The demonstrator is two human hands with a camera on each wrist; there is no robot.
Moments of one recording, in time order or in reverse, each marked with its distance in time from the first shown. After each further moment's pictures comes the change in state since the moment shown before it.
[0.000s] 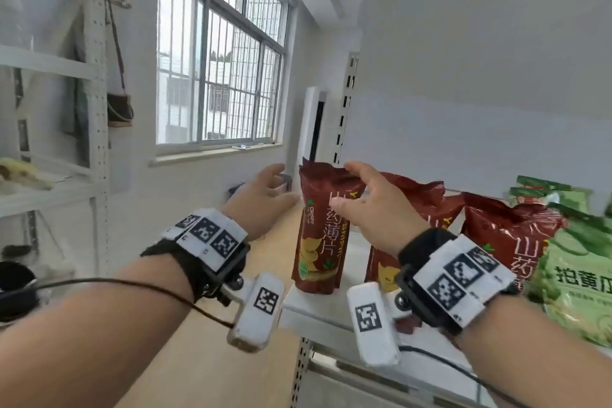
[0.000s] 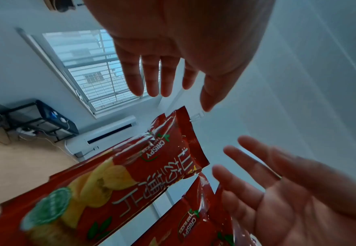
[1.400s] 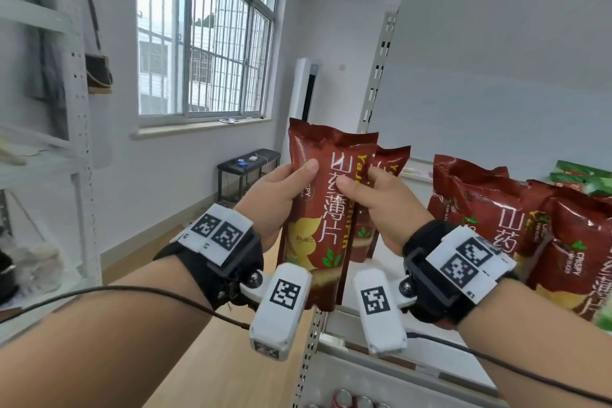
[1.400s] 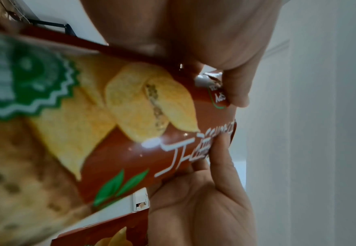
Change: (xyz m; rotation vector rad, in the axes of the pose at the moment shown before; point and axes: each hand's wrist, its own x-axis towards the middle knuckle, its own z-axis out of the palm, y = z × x) left_hand 0.018 -0.067 -0.012 -0.982 -0.224 -0.086; right_hand 0.054 0.015 0.090 0.582 -0.017 0.119
